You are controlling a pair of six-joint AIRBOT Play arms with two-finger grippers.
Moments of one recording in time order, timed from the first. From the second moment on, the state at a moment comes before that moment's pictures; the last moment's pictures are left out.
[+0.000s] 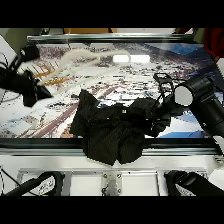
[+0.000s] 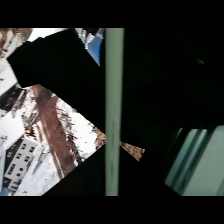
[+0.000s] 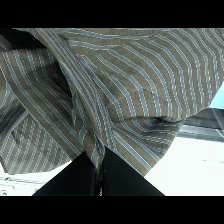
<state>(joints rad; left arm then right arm) 0.17 -1.24 1.57 1.02 -1.80 -0.39 0.48 -1.11 1.30 -1.57 1.60 1.94</state>
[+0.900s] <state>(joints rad) -0.01 -1.13 0.95 1.04 -1.65 -0.17 0.48 -1.11 1.30 -1.57 1.60 1.94</state>
